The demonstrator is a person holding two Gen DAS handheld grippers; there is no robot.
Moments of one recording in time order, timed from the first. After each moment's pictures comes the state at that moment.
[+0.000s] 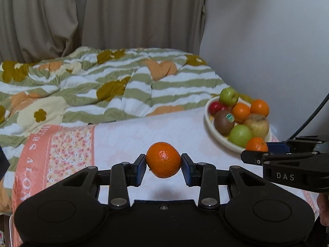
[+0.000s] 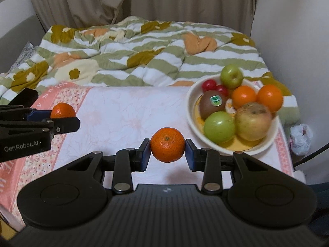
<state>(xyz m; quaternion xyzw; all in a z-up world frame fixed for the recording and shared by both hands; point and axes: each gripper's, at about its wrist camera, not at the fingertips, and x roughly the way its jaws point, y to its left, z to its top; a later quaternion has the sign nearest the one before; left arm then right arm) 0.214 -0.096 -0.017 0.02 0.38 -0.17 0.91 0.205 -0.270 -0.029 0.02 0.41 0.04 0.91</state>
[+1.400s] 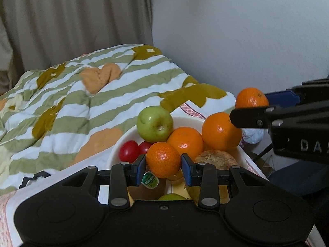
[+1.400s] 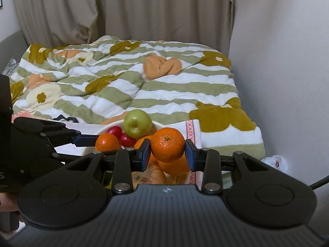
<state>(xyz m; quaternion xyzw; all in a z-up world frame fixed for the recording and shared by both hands) 0.324 -0.312 -0.067 0.12 0.39 -0.26 0.87 0.294 -0.450 -0.021 0.01 0.38 0.01 0.93</state>
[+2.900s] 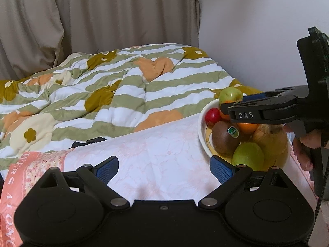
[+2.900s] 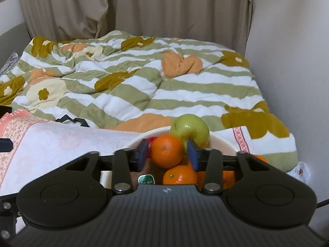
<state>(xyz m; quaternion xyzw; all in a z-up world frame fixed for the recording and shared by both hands) 0.285 -0.179 -0.052 0.08 0.39 -0.15 0.90 0.350 -0.356 -0.074 -0.01 0.36 0.03 0.93</state>
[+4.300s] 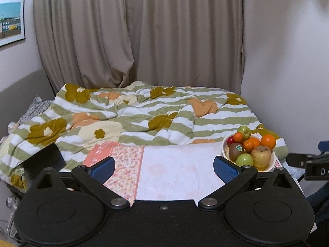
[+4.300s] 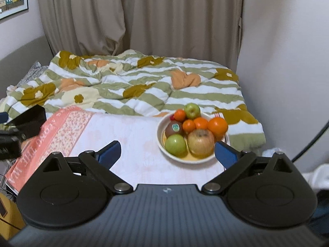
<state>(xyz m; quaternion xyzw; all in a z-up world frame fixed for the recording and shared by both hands) 0.082 -0.099 0.076 0.02 0.29 -0.01 0.96 0.092 -0.327 0.072 0.00 0.34 0.03 0.94</state>
